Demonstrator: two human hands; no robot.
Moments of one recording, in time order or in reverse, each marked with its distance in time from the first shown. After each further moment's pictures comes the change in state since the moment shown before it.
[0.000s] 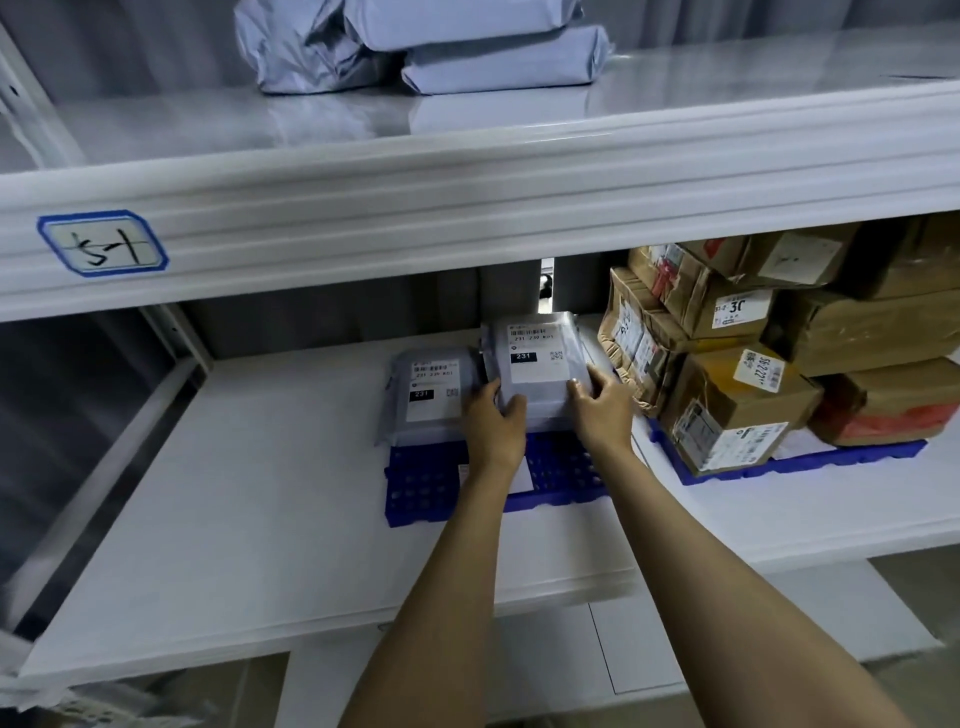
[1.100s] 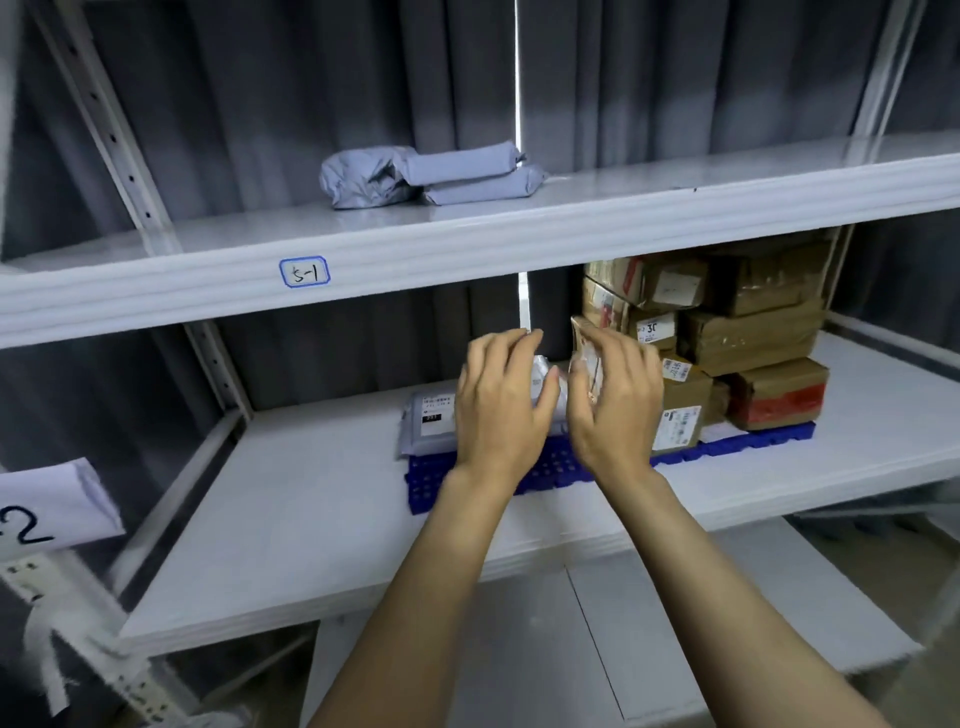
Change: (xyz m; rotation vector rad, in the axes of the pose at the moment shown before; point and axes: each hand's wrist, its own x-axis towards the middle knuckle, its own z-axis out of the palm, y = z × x) left_hand -0.156 0.100 -0.077 0.470 0.308 1.037; right_hand -0.159 -0.096 -0.098 -0.221 0.478 -0.796
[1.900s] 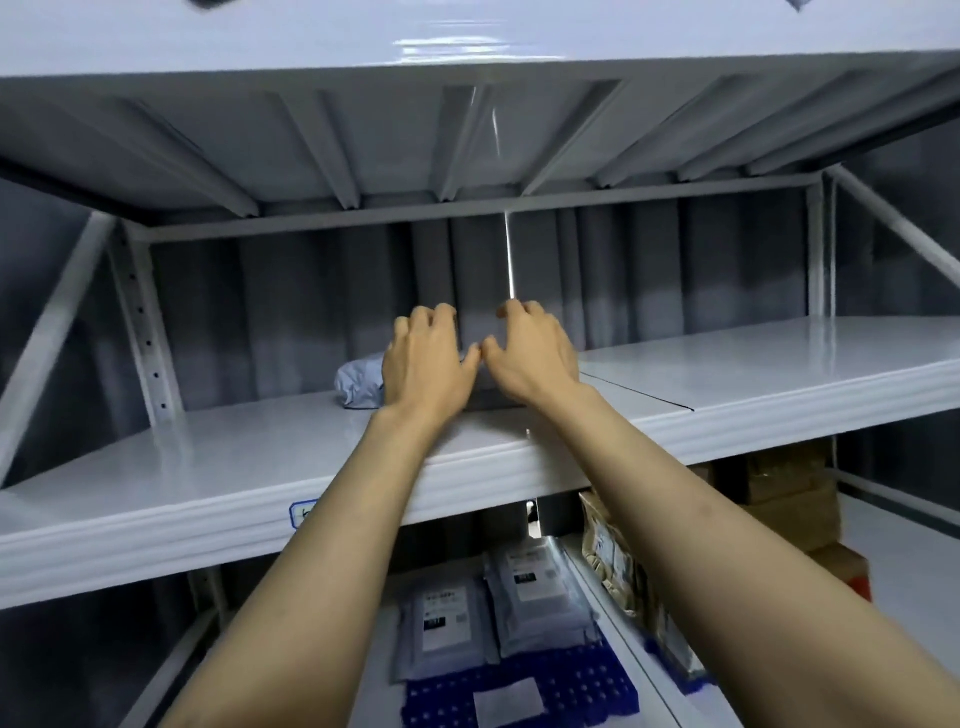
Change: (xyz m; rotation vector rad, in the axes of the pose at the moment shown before) left_hand 0.238 -0.032 -0.072 0.324 -0.092 -0.092; right_hand 0.243 -0.103 0.041 -0.152 -0.306 -0.004
